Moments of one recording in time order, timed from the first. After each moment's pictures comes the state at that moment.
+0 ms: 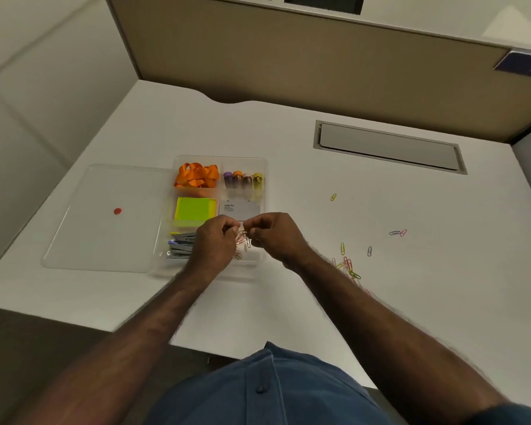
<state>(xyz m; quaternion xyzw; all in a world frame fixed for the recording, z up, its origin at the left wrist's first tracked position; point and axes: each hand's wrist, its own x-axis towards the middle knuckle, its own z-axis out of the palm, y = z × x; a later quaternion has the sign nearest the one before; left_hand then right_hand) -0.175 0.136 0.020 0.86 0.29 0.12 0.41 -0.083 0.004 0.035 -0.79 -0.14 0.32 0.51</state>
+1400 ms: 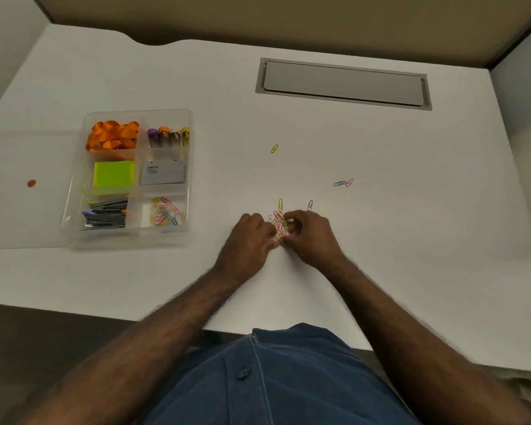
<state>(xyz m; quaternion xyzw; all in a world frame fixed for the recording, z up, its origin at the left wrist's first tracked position) -0.134 -0.067 -0.033 0.96 0.03 0.02 0.28 -0.044 -0.221 -0.014 -0.91 -0.15 0.22 0.32</state>
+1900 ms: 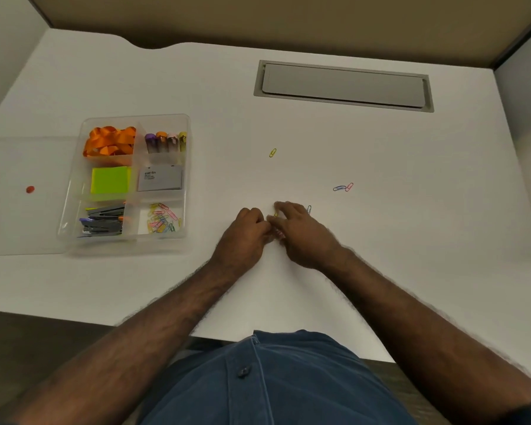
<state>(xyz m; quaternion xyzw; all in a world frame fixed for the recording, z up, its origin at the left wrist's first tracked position) -0.108 -0.059 -0.028 0.97 0.05 -0.05 0.25 -0.021 -0.216 -0.015 -0.88 -0.41 0.21 0.08</state>
